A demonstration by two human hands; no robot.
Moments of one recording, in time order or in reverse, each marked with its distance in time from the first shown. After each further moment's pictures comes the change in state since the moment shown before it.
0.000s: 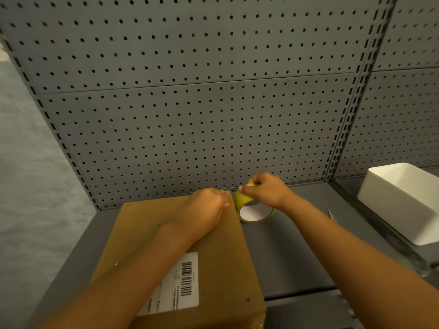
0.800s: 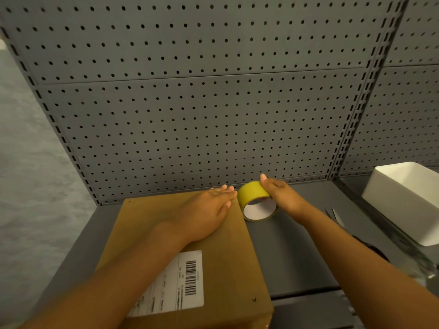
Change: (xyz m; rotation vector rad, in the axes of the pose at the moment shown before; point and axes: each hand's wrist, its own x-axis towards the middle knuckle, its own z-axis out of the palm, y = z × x) left_hand -0.018 -0.004 0.001 -0.200 0.006 -0.046; right_hand -0.011 0.033 0.008 0.363 0.000 0.031
